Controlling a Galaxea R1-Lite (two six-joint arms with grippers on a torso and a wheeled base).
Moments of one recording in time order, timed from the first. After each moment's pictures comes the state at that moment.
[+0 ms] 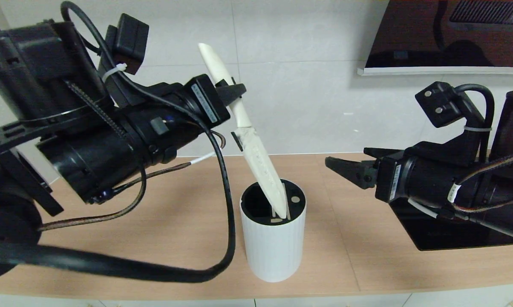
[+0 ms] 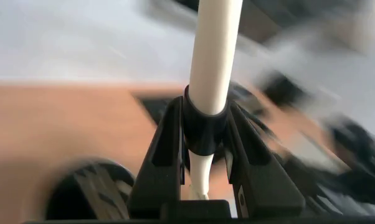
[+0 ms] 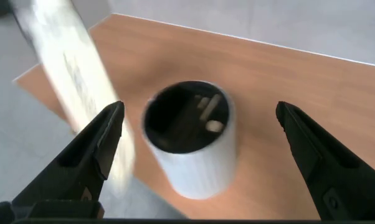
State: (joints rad) left arm -0.65 1.56 -1.00 -0.68 0.07 -0.45; right arm 0.70 1.46 -0.83 -0.53 -0.07 0.16
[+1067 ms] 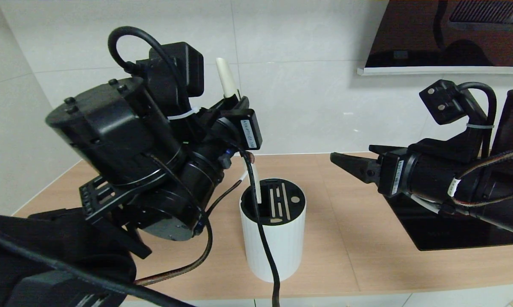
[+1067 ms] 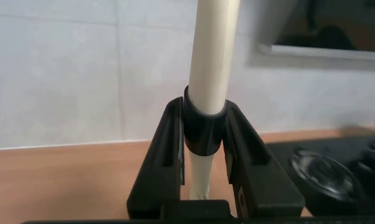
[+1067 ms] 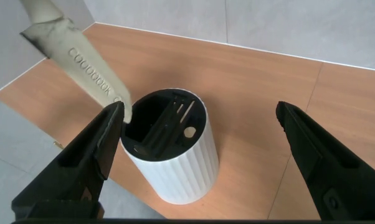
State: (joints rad) left arm -0.82 1.72 -0.91 -1.09 0.61 0.01; right arm 0.68 1.46 -0.83 -0.54 -0.08 0.16
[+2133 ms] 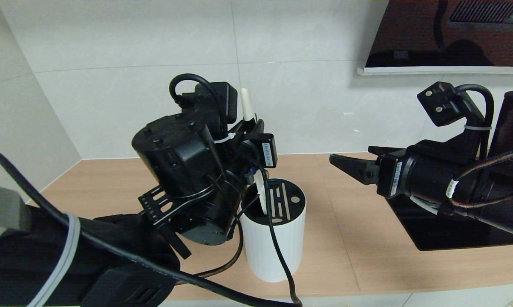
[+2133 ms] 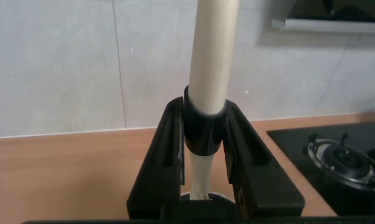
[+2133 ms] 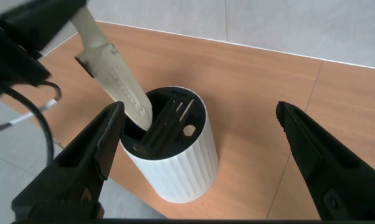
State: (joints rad) left arm -0.82 1.84 -0.92 -1.13 0.62 0.00; right arm 0.68 1.47 -0.83 -0.54 -0.08 0.16
